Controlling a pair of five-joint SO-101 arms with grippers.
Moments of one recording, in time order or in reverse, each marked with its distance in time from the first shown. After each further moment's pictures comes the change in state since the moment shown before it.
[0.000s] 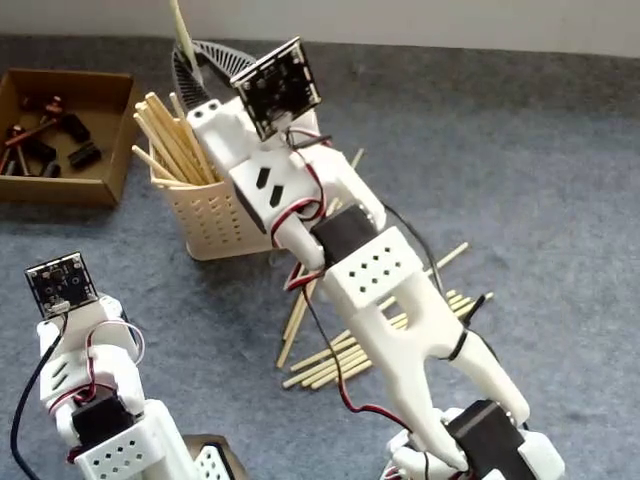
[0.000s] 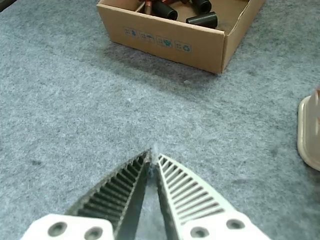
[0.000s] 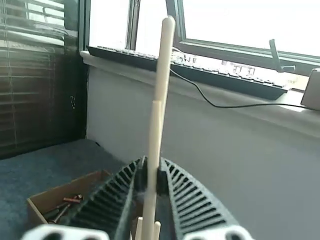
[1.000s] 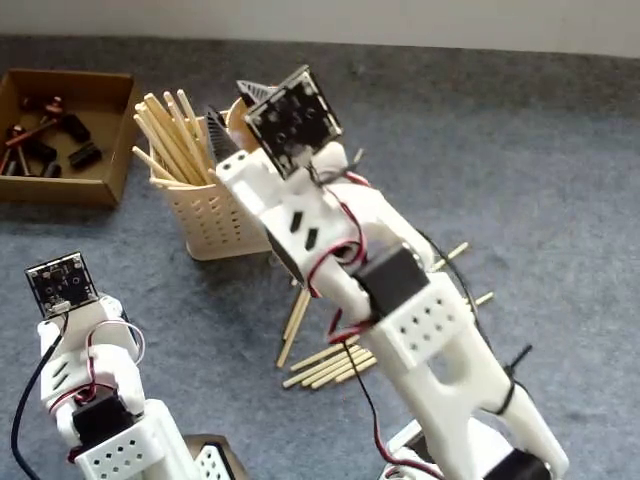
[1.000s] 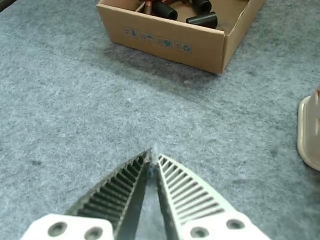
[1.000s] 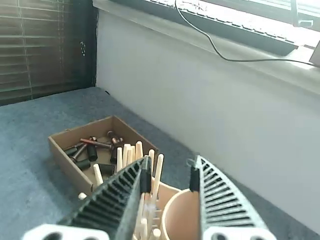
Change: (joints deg) left arm 0.0 0.0 0.0 0.0 0.0; right arm -0.8 -18.5 6.9 23.6 2.3
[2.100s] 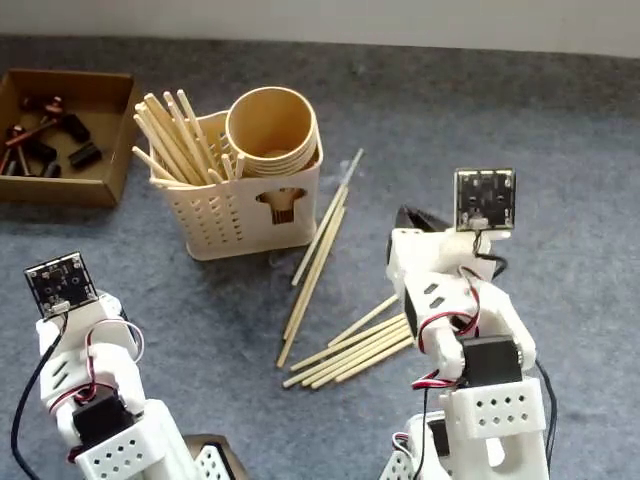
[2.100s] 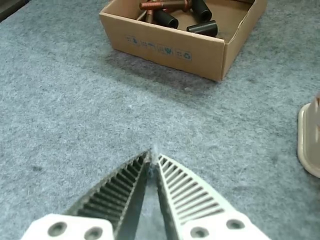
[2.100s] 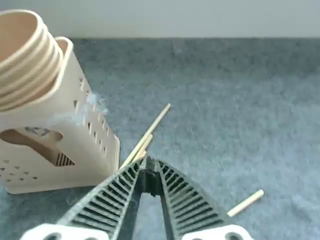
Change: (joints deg) left arm 0.0 0.0 0.4 -1.8 0.0; right arm 30.9 -32.3 38.6 18.3 -16.2
